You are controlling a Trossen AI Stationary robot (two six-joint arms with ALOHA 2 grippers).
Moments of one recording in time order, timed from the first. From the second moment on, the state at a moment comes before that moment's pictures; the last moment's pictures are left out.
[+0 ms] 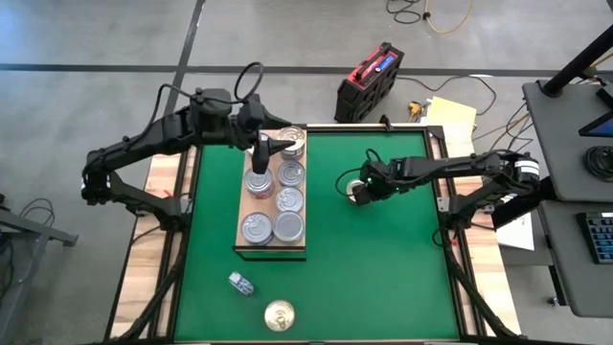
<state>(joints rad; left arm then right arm) 0.27 1.30 1.54 -0.51 0.09 -0.01 -0.26 1.42 0.82 -0.66 0.04 0.99</state>
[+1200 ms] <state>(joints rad) 0.27 1.30 1.54 -0.49 0.04 -0.13 -0.23 1.41 0.75 -0.69 0.05 0.91</state>
